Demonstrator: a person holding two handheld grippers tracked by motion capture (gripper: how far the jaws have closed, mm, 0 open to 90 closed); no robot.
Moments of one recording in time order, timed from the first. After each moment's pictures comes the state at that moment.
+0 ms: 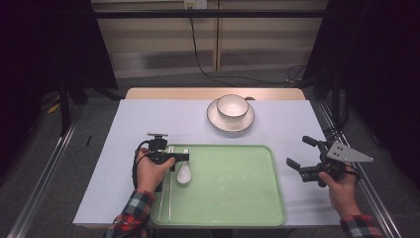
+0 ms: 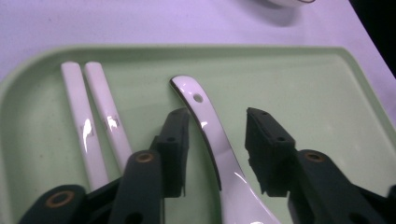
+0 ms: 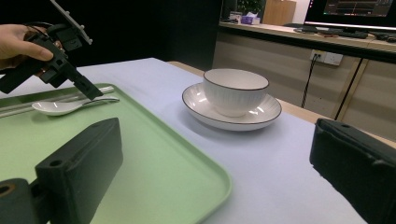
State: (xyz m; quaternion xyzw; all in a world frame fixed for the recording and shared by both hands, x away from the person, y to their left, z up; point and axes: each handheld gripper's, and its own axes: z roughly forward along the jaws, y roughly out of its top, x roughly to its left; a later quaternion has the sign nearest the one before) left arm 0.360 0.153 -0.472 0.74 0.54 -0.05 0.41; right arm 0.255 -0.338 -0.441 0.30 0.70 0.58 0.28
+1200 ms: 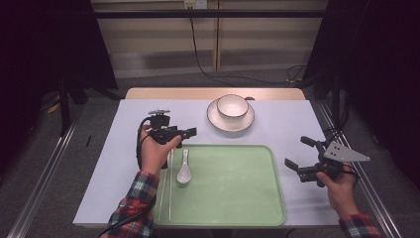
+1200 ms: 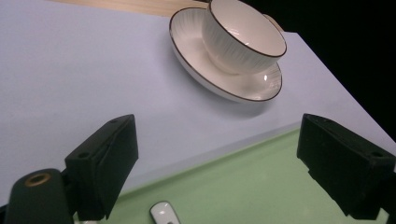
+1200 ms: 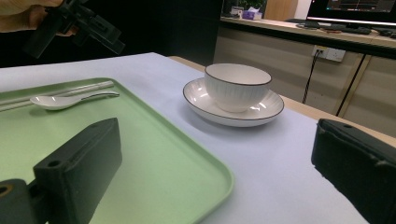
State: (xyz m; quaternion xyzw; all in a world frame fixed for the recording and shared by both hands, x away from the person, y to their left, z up) left arm 0.392 0.128 -0.414 0.72 0.50 0.04 0.48; right arm 0.258 -0.334 -0.443 0.30 0.71 0.58 0.28
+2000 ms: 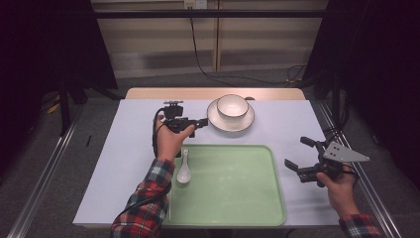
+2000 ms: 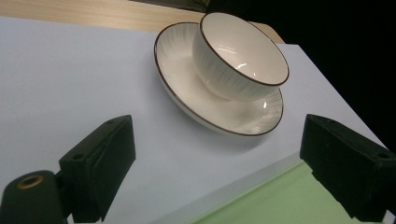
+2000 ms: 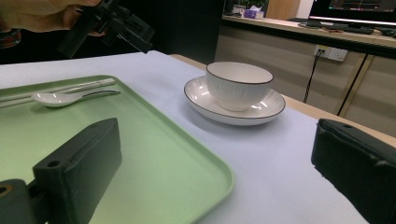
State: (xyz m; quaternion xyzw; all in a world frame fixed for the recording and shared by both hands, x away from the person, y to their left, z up) left arm 0.427 0.094 -0.419 0.72 0.50 0.03 0.48; right arm 0.257 -0.334 -0.444 0.30 0.71 0.57 0.28
